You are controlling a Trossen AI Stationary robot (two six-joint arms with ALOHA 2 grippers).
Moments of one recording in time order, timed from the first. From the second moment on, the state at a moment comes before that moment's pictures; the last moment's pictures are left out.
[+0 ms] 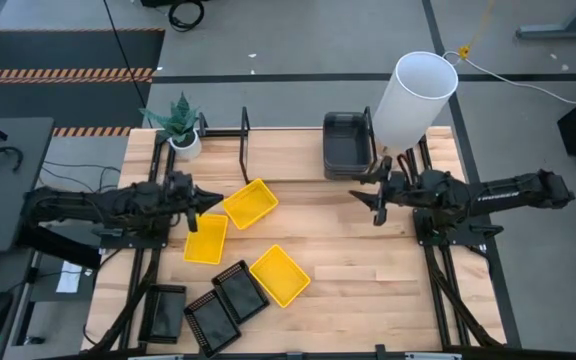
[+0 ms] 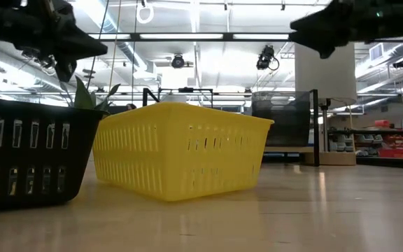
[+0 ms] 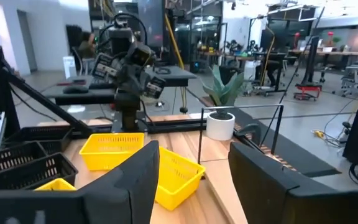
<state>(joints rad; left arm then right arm) -0.04 0.39 0.28 -0.04 -0.27 -0.48 -0.01 0.63 0.28 0.40 0.20 -0.03</state>
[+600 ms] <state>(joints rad) -0.04 0.65 0.57 -0.53 0.00 -0.54 -0.08 0.35 0.02 0.50 0.02 0.00</state>
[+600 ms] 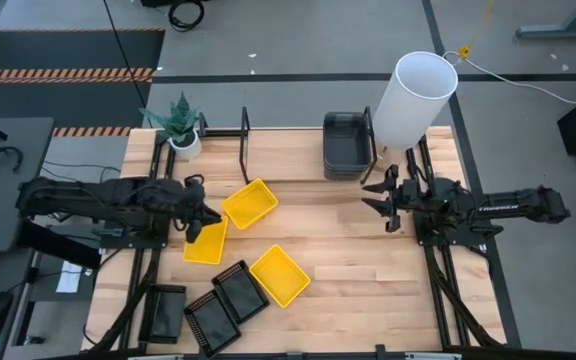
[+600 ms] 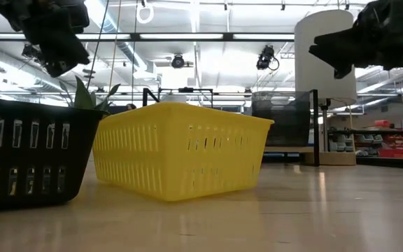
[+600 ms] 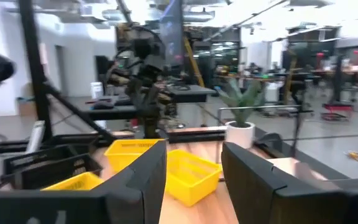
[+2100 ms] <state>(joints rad) -0.46 0.76 0.57 -0.72 -0.12 -0.74 -0.19 0.19 0.18 -0.13 0.06 0.23</state>
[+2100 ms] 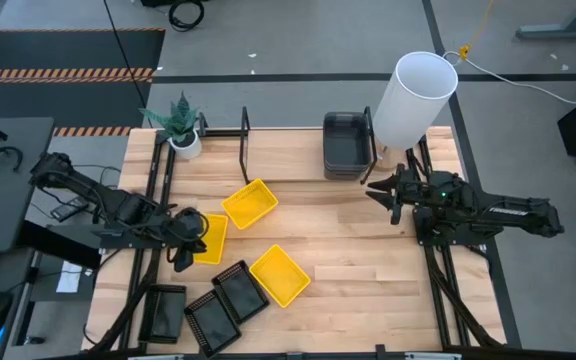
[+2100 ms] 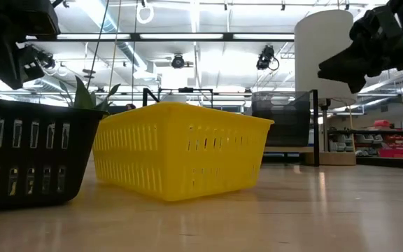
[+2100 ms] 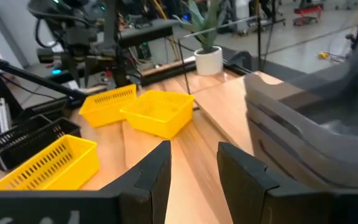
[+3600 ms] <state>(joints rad) -0.59 1.39 0.75 -0.87 -0.16 -0.66 -0.19 0.20 0.04 0.03 0.03 0.21</state>
